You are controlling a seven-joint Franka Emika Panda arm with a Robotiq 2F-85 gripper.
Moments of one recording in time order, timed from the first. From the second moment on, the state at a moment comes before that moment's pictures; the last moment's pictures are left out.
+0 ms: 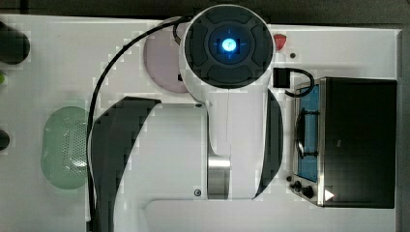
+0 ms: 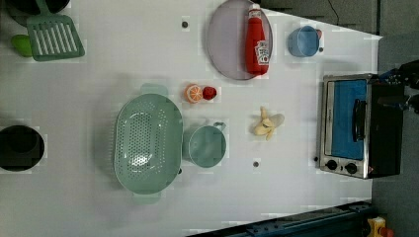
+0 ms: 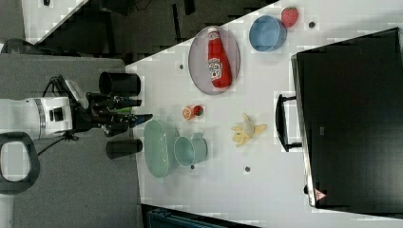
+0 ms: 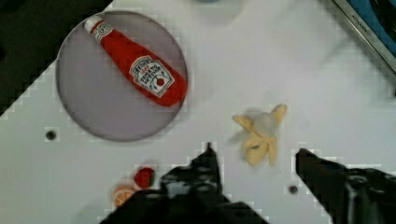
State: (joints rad) arm 0.01 -0.03 -0.01 -1.80 -0.02 0.21 0.02
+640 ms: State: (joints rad) arm 0.00 -0.49 -0.02 -2.08 0.00 0.16 0.11
